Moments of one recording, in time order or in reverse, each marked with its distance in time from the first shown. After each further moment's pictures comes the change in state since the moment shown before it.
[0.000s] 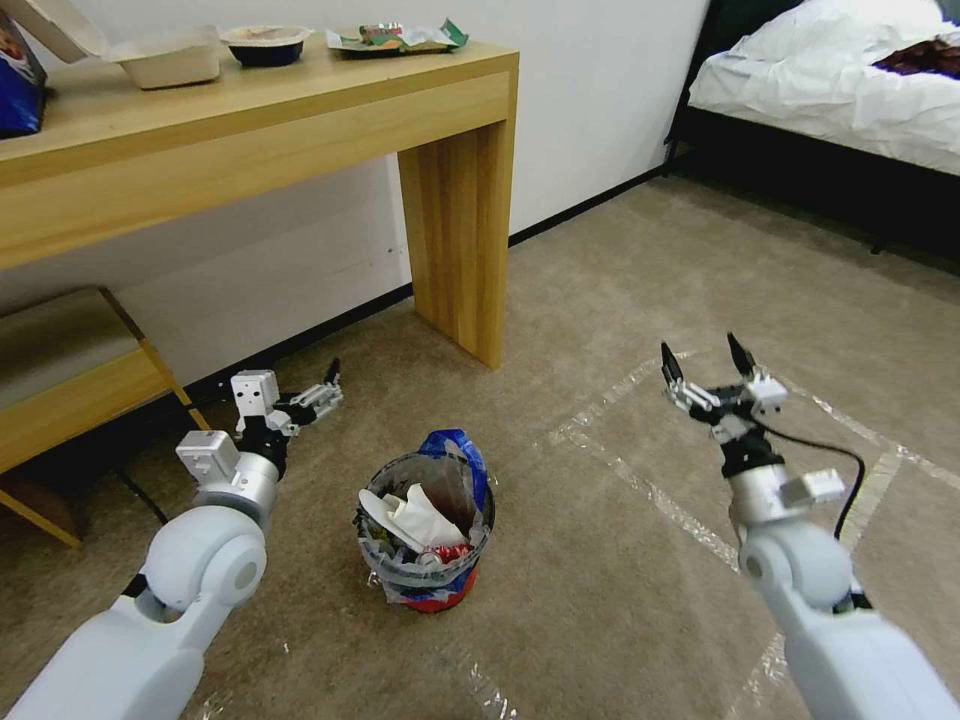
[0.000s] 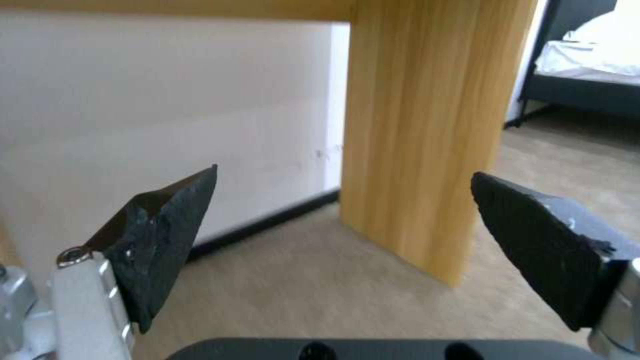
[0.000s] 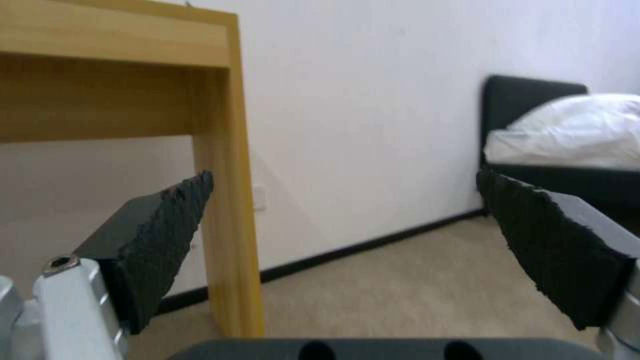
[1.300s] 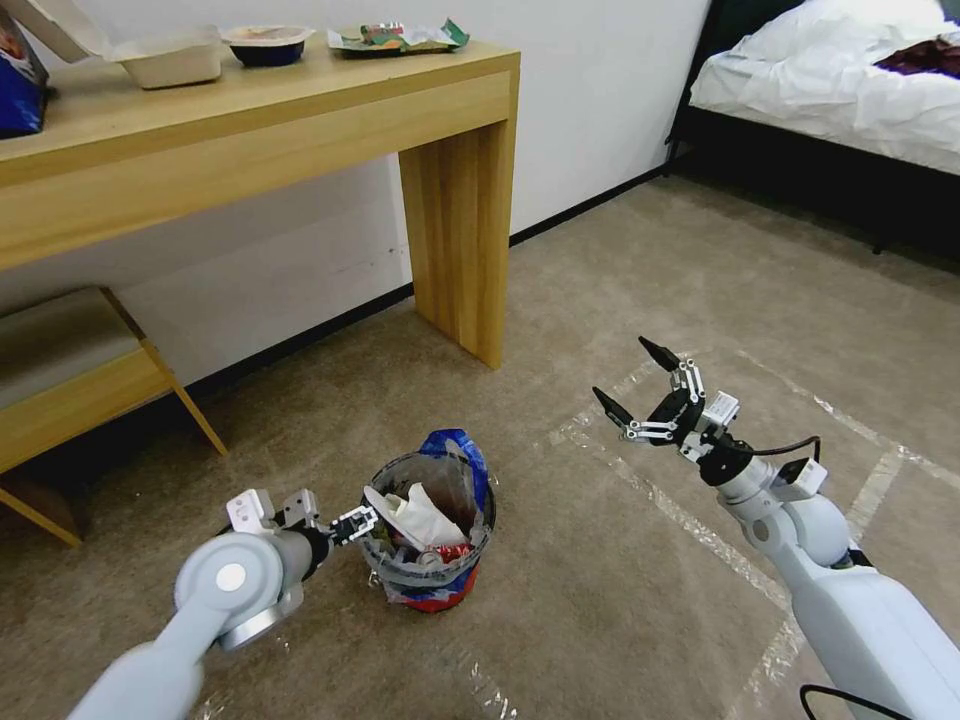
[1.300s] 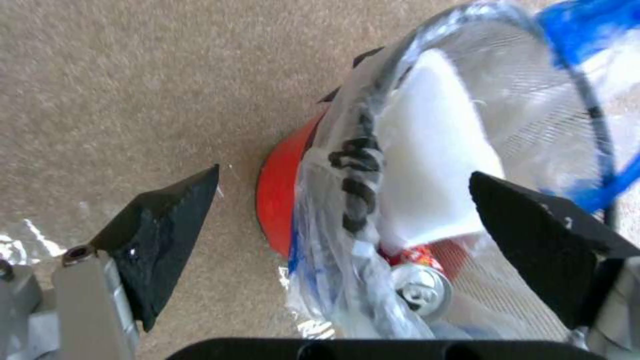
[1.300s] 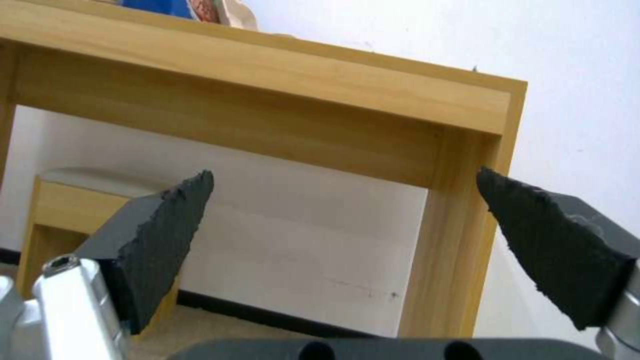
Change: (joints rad) left arm 0.052 0.052 0.040 -0.081 -1.098 0.464 -0.555; right arm 0.235 -0.185 -0.147 -0.207 0.224 0.182 -0.679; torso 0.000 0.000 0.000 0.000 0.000
